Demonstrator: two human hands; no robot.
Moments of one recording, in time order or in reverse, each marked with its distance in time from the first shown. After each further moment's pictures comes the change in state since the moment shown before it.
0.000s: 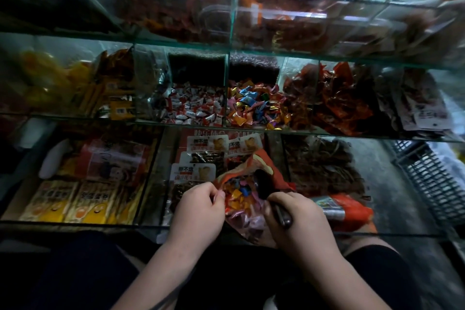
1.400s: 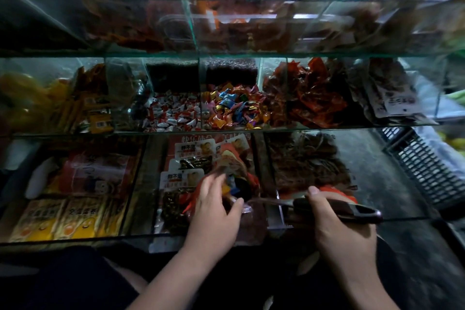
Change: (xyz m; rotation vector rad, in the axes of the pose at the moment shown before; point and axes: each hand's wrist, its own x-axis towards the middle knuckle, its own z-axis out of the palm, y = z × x) left_hand -0.019 0.036 0.038 -0.107 -0.209 0.106; right_hand -0.034 0.022 -0.051 0.826 0.495 0.523
